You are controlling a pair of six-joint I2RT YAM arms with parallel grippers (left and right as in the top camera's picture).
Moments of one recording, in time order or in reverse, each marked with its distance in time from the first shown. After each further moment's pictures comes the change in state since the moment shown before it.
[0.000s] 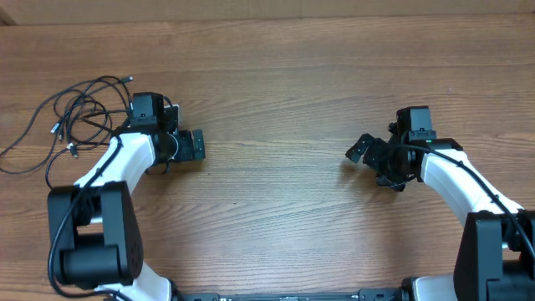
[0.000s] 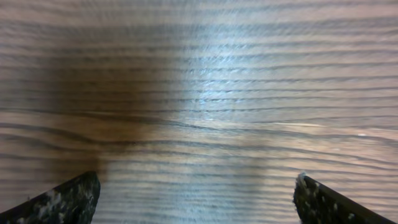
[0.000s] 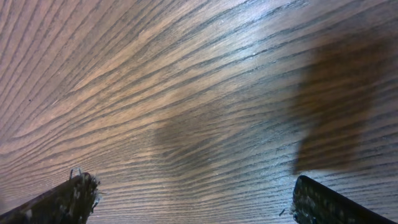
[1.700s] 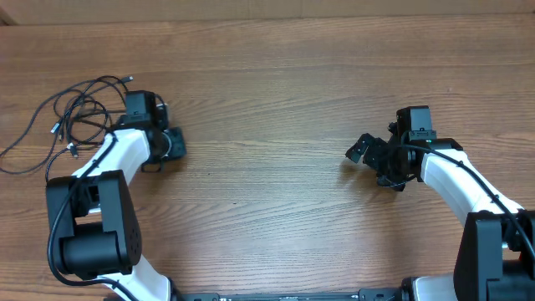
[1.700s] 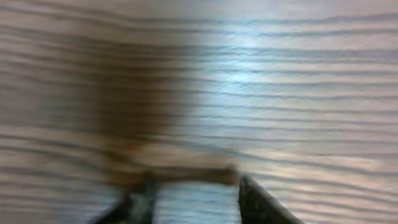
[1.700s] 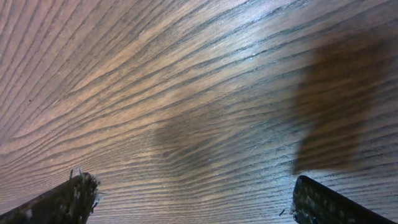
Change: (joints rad) left arm 0.035 0.068 0.033 0.015 -0.050 -0.027; right arm 0.000 0.000 0.000 0.000 0.000 0.000
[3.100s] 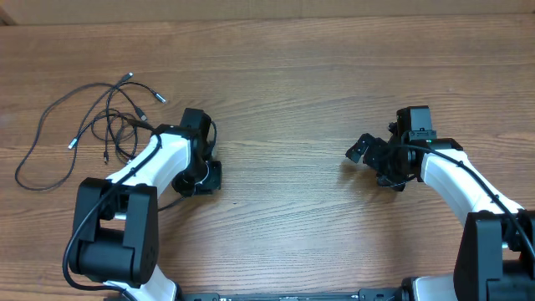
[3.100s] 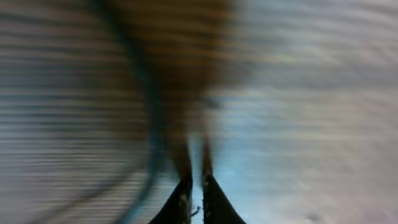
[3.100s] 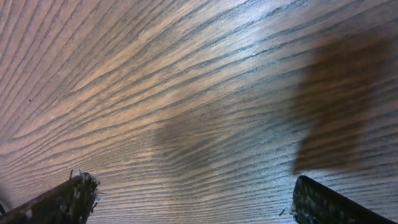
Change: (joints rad) left arm -0.269 -0.037 -0.029 -0.383 -0.072 -0.113; right arm 0.000 0.000 0.000 -0.001 0.000 0.000
